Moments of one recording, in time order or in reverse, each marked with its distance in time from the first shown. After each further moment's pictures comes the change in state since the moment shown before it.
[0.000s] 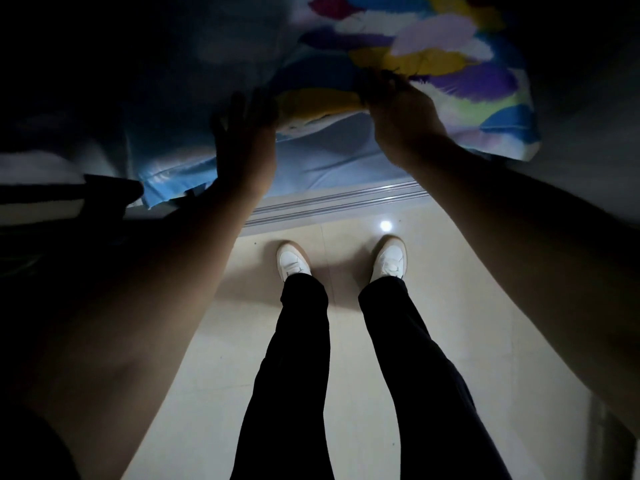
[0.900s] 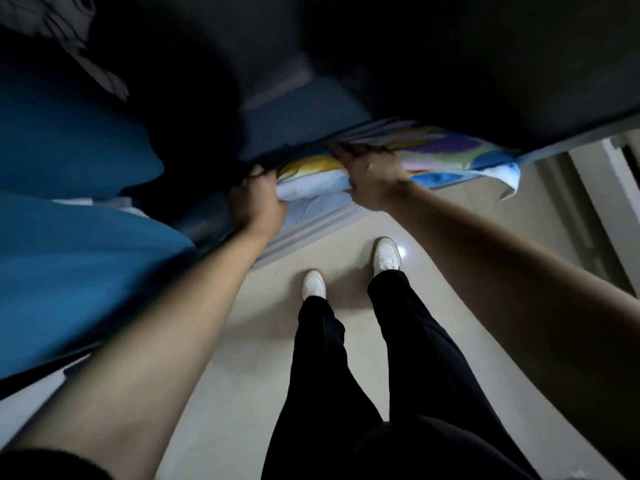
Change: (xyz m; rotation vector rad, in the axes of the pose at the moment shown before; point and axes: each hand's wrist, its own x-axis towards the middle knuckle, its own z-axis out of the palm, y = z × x) left_hand -0.144 0.063 -0.176 -0.059 0.056 0.035; right_hand -0.184 -0.027 -0.116 0.232 -0.025 0.171
